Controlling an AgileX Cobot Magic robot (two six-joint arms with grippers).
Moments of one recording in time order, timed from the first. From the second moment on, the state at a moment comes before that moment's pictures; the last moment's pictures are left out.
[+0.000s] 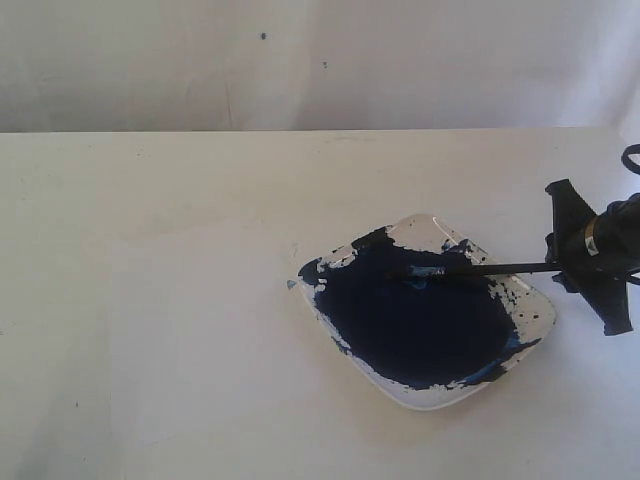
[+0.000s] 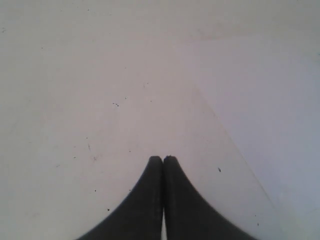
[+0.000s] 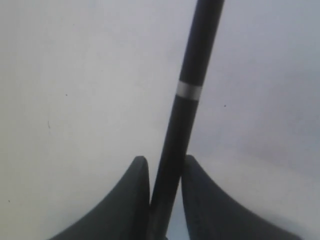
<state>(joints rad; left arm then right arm) -0.01 0.09 0.02 -0.21 0.39 0.11 0.17 1.84 -0.88 -0.76 0.10 2.09</state>
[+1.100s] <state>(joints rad) -0.01 0.09 0.02 -0.21 0.39 0.11 0.17 1.55 -0.88 -0.78 -0.17 1.62</state>
